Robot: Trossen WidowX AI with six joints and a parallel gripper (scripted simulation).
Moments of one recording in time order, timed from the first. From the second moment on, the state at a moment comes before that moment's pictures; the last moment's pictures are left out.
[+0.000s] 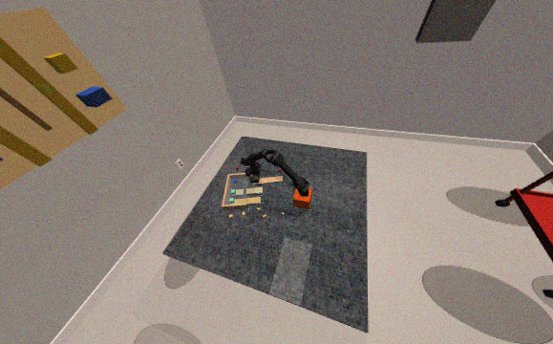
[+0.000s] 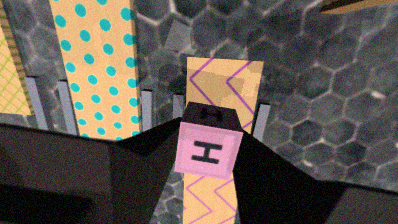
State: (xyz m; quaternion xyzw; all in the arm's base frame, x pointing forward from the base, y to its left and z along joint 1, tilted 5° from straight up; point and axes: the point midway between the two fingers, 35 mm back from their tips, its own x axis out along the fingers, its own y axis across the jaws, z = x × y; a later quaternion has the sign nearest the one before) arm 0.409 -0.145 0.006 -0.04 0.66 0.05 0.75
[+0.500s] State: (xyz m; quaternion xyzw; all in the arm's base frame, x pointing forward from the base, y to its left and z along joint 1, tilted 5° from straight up) arm 0.369 -0.132 0.018 -0.03 0.67 0.05 0.74
